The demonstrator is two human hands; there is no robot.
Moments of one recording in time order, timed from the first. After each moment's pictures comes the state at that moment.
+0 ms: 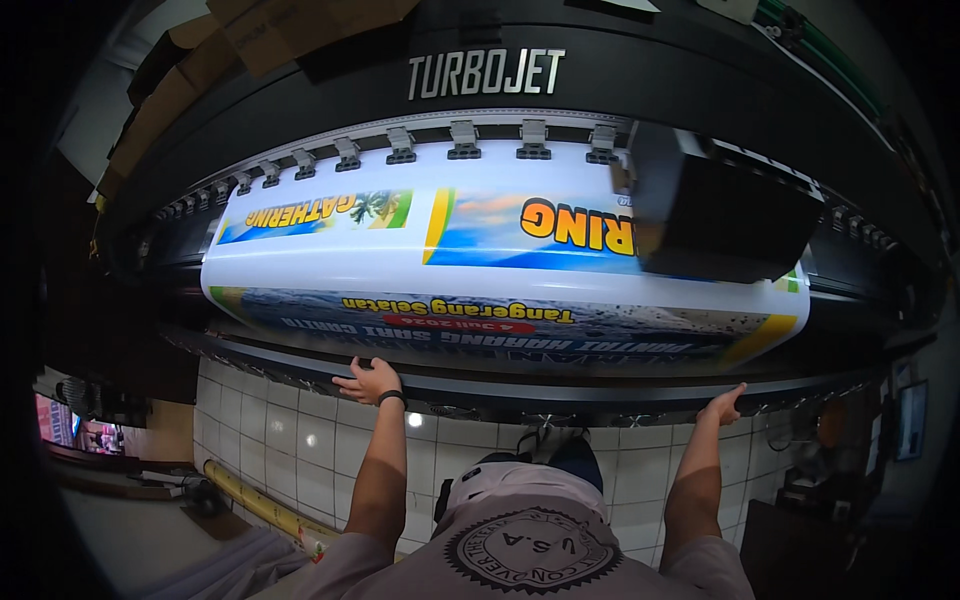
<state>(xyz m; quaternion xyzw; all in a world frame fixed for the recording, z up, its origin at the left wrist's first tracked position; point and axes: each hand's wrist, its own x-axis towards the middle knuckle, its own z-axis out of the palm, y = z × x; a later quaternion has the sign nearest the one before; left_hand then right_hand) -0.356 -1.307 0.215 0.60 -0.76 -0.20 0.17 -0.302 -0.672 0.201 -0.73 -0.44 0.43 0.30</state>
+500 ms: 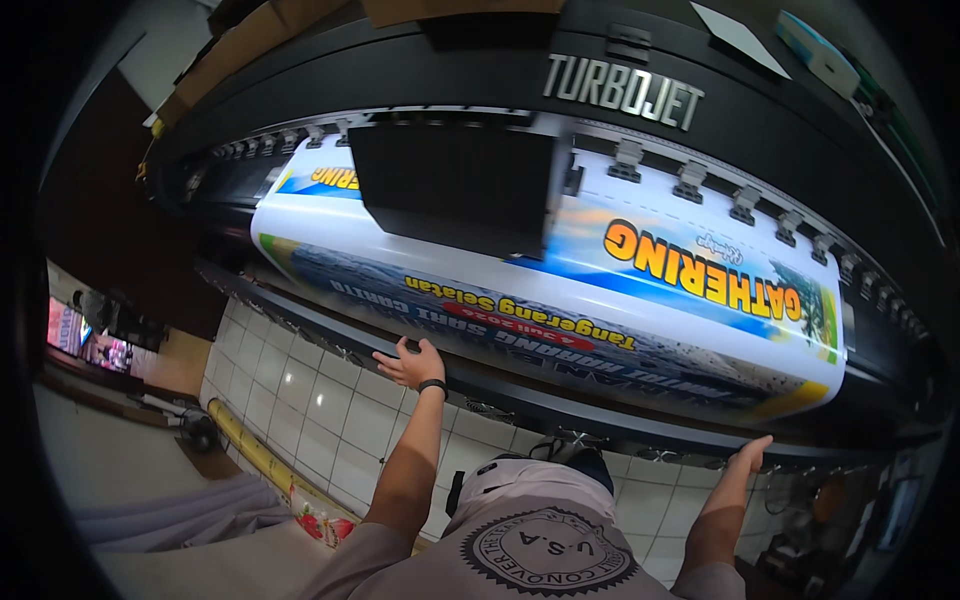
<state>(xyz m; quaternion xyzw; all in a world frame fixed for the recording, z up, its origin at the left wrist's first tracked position) -0.352 -1.301 0.222 0.59 -0.75 -0.23 0.19 -0.302 -0.611 0.175 -0.71 -0.48 0.46 0.22</state>
